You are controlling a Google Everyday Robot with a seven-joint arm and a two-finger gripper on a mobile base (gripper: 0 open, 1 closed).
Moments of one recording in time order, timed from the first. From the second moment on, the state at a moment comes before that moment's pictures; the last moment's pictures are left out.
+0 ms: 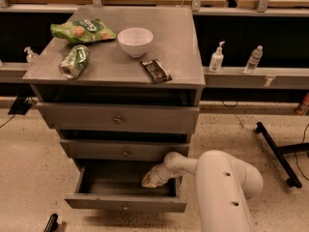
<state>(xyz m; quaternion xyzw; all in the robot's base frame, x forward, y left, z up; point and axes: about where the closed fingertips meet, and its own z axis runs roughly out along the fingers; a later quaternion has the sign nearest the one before) 0.619 0.030 0.180 -0.67 0.67 0.21 0.23</state>
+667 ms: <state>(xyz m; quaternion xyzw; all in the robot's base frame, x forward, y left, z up) 0.566 0.046 0.151 -0.66 0.67 0.29 0.18</state>
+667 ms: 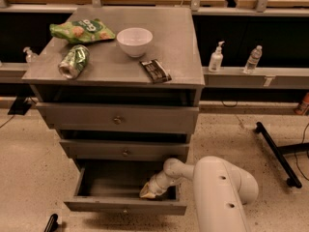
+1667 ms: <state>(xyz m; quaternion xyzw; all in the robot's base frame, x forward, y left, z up) 0.521 0.039 0.183 -0.66 0.66 0.31 0.18</state>
